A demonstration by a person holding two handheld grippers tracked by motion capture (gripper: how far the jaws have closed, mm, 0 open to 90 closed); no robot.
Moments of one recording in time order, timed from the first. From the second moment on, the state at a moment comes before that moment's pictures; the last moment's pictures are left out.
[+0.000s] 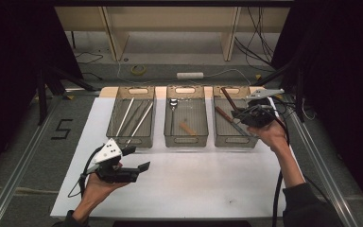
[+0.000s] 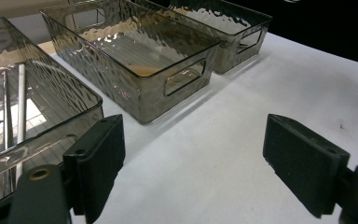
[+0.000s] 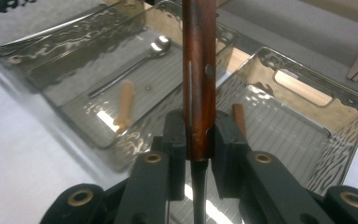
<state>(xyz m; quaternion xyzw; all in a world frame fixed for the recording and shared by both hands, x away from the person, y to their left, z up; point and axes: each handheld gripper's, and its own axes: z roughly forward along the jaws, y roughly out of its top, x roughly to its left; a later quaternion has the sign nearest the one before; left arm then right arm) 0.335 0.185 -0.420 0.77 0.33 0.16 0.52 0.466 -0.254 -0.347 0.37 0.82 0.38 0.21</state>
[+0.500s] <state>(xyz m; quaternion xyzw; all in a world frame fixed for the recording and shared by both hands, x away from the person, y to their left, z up) 0.334 0.190 -0.420 0.77 0.33 0.16 0.52 0.509 -0.255 -0.358 0.41 0.81 0.37 0.20</state>
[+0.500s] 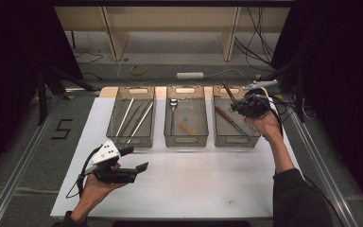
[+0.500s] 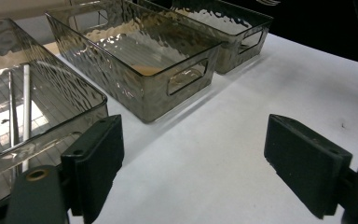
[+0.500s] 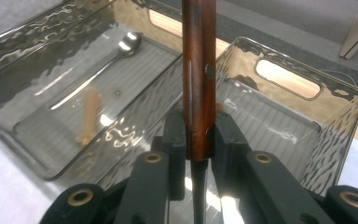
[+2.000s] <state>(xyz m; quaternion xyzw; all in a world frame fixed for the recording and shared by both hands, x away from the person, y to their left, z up) 0.333 0.193 -0.422 0.76 0.34 0.17 0.52 0.535 -0.251 -0.408 0.50 0.79 0.32 0.16</state>
